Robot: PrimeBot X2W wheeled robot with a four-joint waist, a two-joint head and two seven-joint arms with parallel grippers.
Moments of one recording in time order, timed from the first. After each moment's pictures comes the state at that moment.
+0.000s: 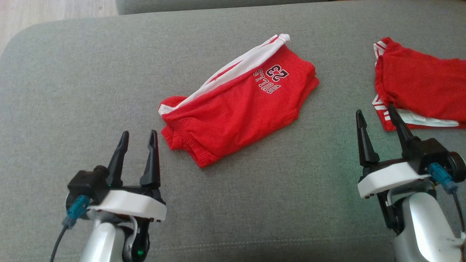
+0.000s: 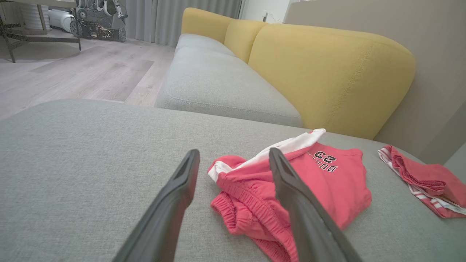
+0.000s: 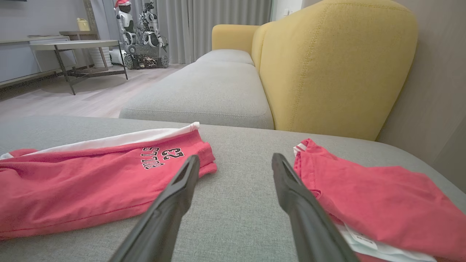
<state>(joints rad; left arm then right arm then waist) -0.09 0.05 -0.17 0.16 -0.28 -0.03 -0.26 -0.19 -0.07 0.00 0.24 -0.01 0.13 -0.14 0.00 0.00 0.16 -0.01</state>
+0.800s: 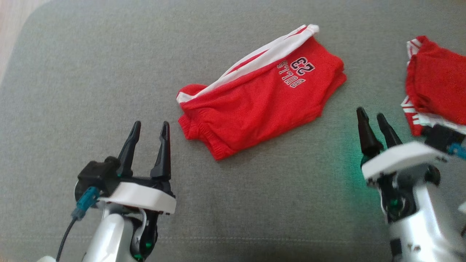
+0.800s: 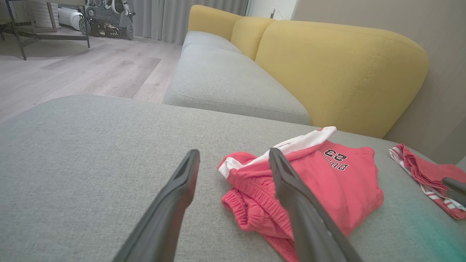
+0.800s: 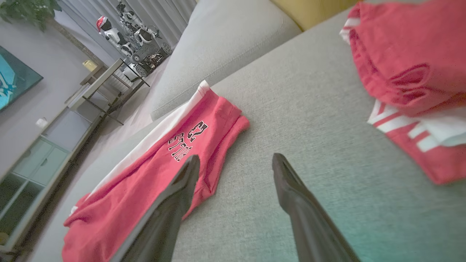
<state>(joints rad) -0.12 0.05 -0.22 0.15 -0.28 -0.02 -0.26 -0.24 -0.05 -0.02 0.32 0.51 0.13 0.09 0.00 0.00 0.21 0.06</state>
